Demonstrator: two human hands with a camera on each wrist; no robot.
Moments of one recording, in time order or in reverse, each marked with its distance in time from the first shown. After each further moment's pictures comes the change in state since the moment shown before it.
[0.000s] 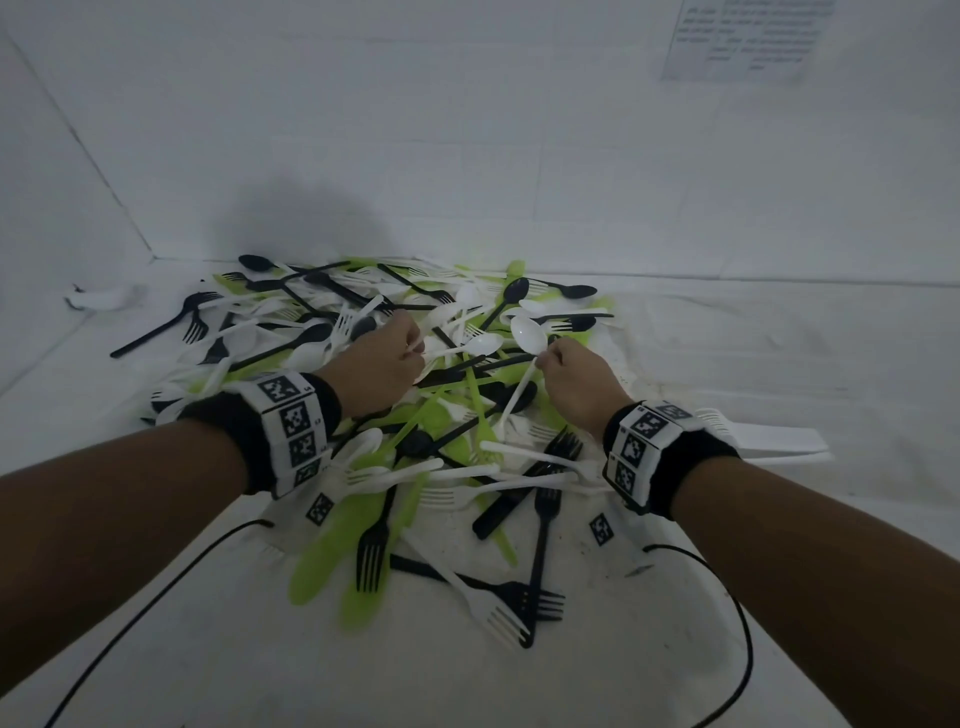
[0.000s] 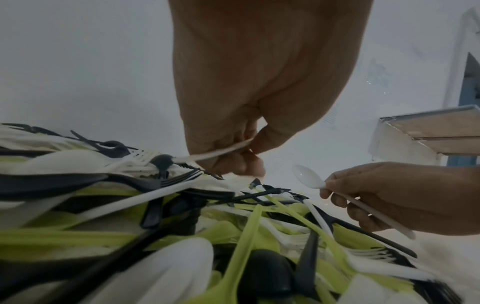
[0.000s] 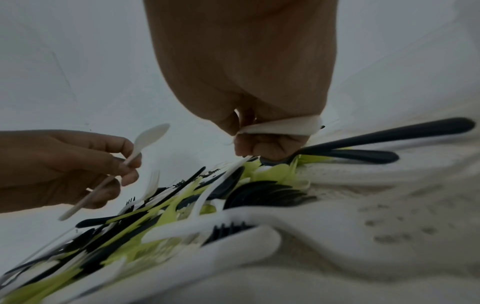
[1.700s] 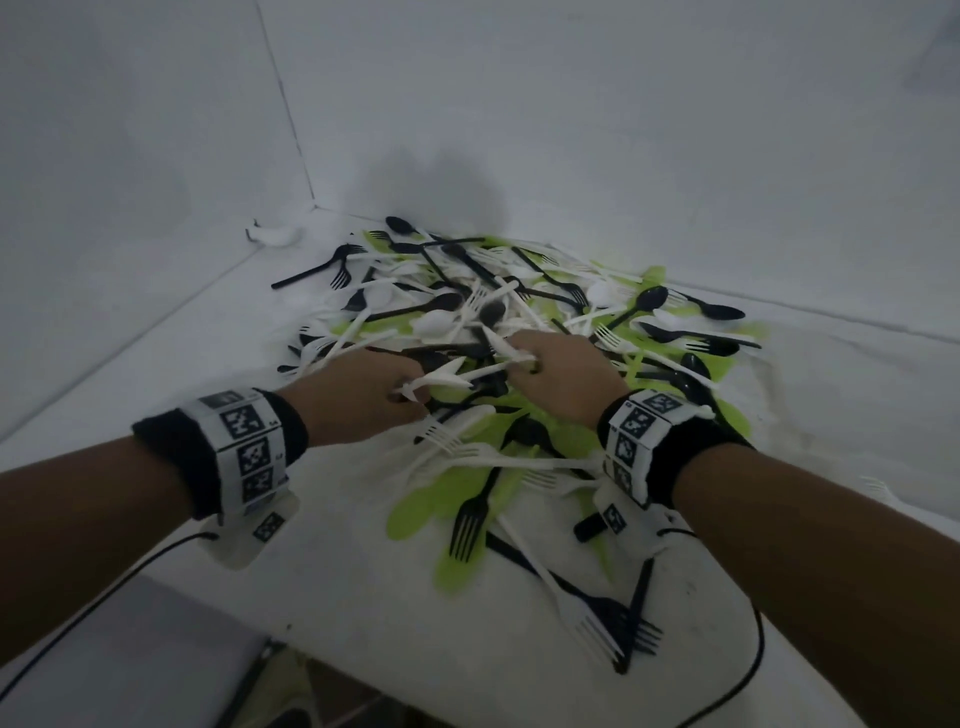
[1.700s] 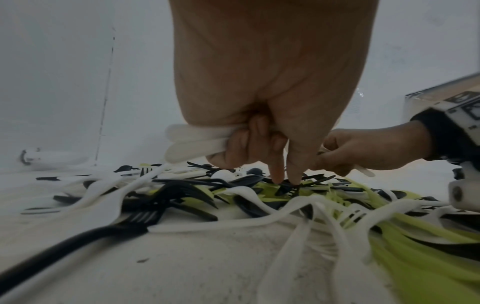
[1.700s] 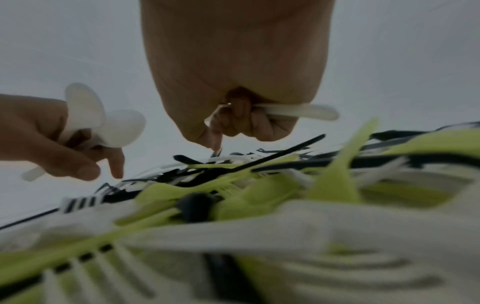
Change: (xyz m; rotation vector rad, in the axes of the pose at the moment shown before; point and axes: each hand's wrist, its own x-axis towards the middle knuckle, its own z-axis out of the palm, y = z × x) left_hand -0.107 -0.085 -0.055 0.376 -0.025 -0.062; right_hand 0.010 -0.086 0.086 -0.355 -0.312 -0.621
